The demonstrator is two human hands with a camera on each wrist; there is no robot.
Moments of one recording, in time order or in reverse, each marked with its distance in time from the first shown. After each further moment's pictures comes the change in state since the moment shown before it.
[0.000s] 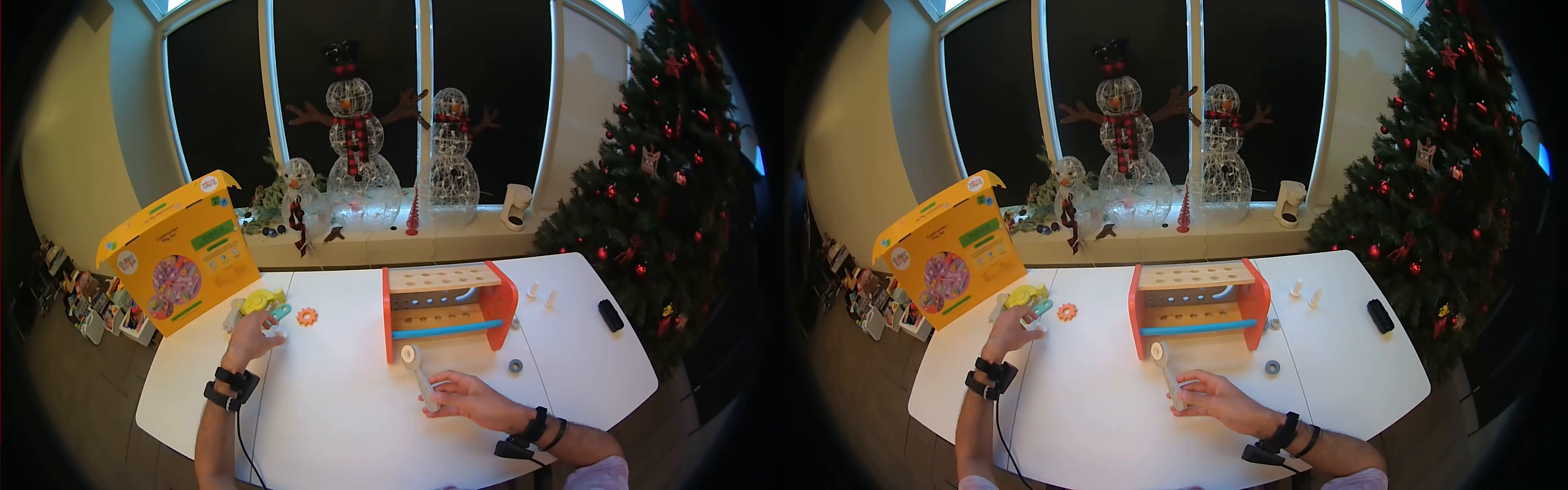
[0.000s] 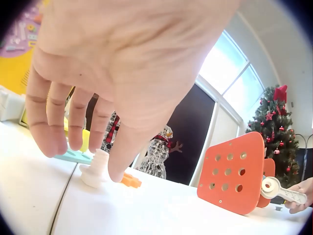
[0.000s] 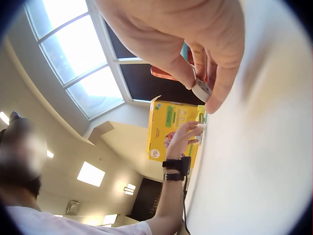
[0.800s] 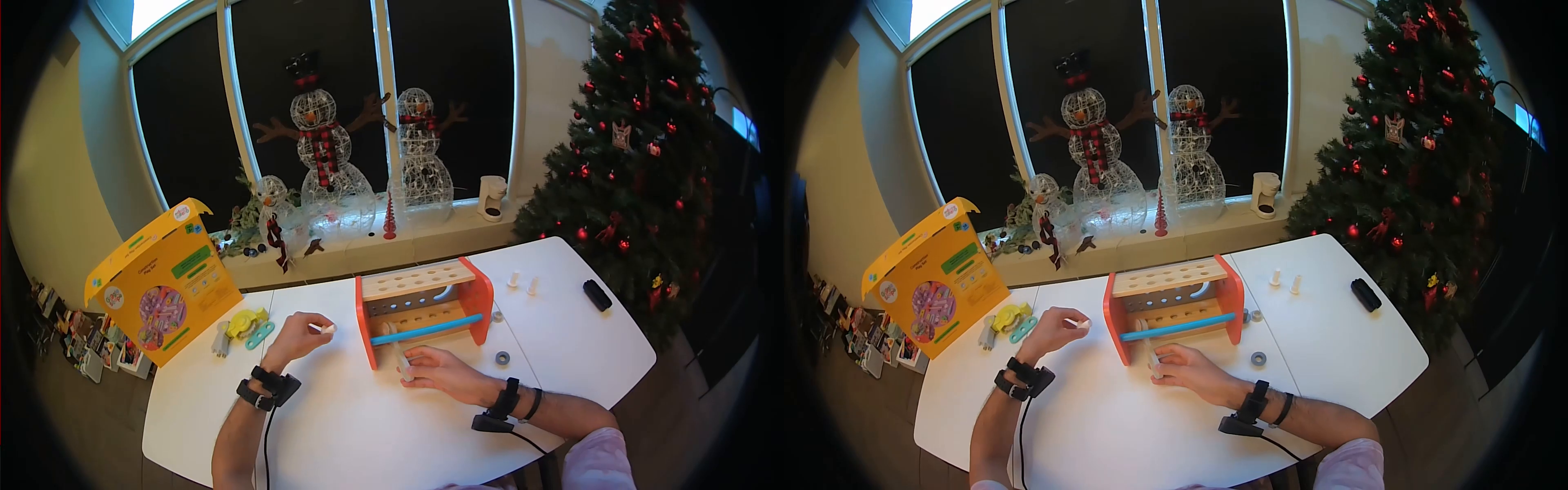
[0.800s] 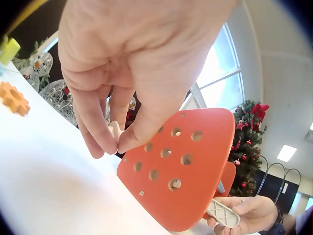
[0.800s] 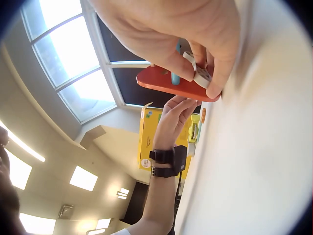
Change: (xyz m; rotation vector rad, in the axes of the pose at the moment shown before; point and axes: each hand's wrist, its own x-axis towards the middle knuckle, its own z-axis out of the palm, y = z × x) left_hand 0.043 0.128 0.047 -0.394 -0.274 0.255; right_hand 0.055 -0.002 -0.021 0.048 0.044 -0.142
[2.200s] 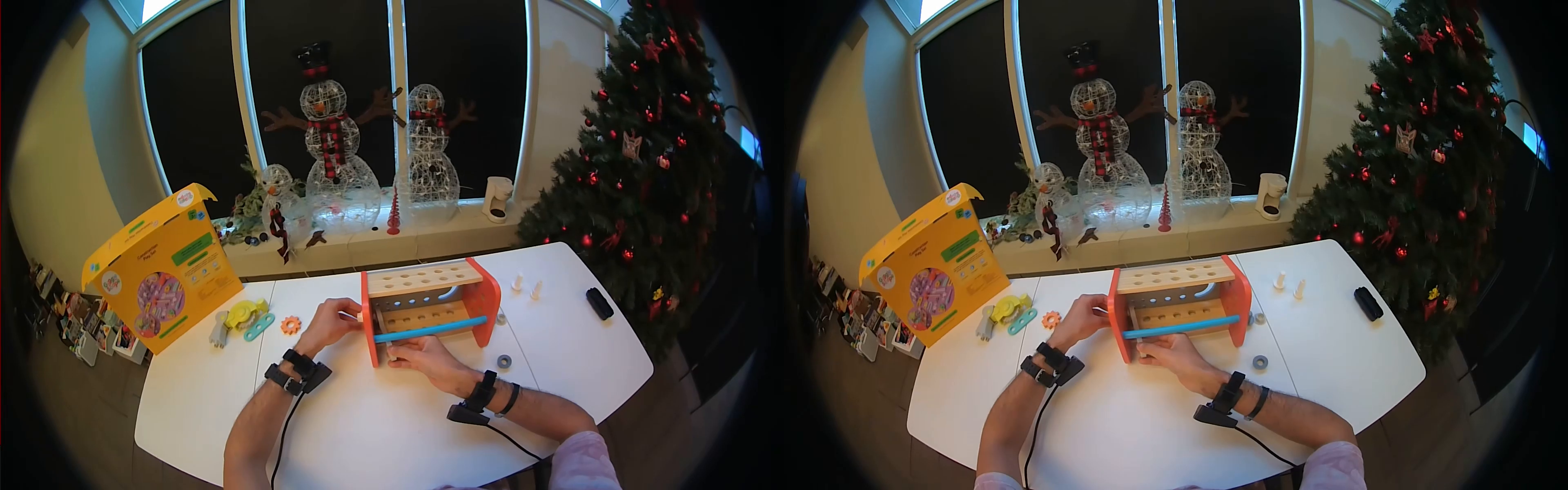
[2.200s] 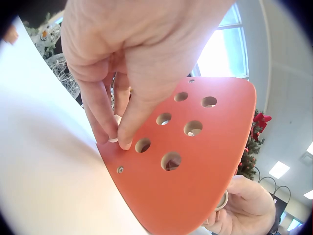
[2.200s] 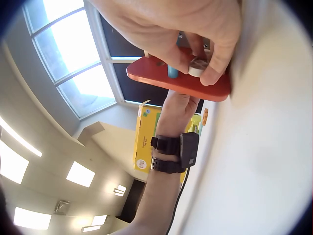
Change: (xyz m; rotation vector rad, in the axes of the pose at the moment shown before) left_hand 0.048 0.003 0.055 -0.223 0.011 0.082; right_hand 0.052 -0.004 0.018 -0.056 0.105 -0.091
